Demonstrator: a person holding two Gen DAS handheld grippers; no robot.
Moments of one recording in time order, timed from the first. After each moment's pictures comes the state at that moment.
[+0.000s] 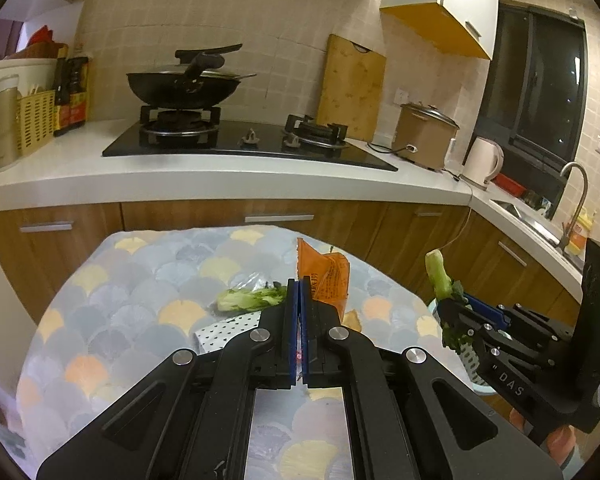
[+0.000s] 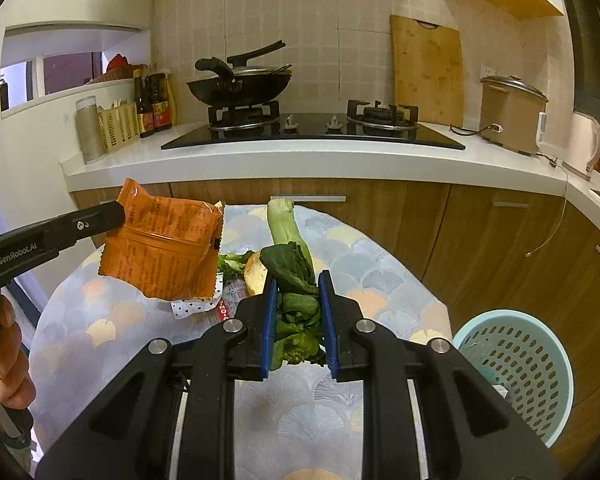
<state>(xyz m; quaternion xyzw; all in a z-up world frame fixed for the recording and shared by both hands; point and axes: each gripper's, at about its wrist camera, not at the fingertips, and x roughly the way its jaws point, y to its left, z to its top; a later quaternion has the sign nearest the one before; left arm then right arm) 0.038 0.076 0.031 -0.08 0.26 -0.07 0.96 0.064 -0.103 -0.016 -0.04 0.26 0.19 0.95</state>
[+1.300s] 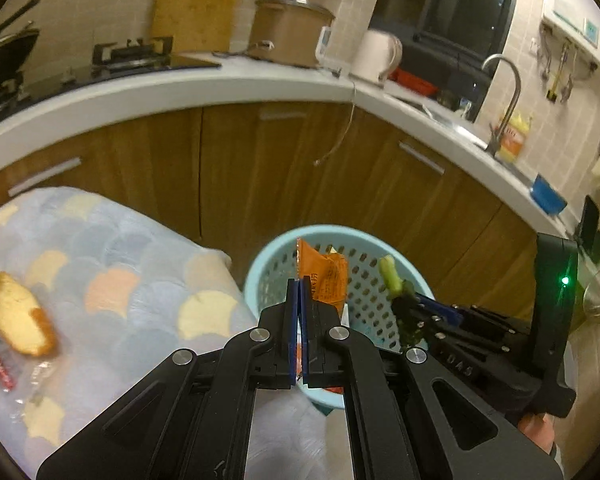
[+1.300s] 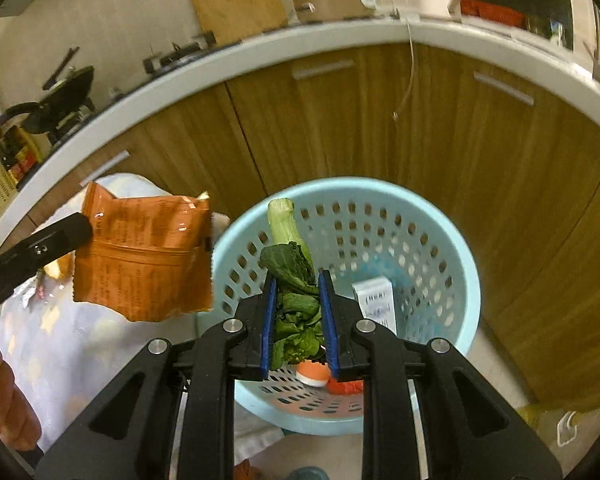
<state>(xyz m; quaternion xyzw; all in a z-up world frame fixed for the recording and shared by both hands) 0.129 -0.190 -0.052 -0.02 0.37 -0.25 0.89 0.102 -0.361 -0.118 0.11 0.40 0.00 0.91</state>
